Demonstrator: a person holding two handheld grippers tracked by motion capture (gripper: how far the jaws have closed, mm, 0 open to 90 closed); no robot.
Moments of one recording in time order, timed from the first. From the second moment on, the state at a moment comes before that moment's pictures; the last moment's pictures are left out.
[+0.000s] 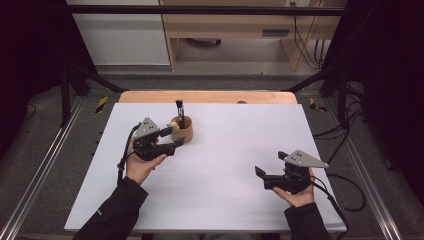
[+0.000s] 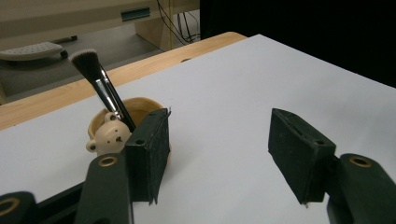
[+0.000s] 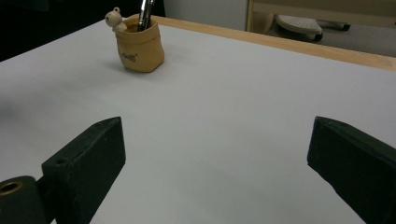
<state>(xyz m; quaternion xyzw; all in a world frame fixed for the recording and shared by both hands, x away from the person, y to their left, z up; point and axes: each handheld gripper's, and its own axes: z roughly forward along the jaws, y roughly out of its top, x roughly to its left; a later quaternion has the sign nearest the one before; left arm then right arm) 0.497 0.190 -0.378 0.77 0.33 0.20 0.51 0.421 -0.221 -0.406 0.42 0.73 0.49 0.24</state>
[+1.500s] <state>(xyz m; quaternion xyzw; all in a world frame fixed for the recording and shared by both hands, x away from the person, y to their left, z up) 0.424 0.266 -0.411 0.73 0.37 0.23 0.52 0.414 -0.232 -0.412 0.42 0.73 0.49 0.23</state>
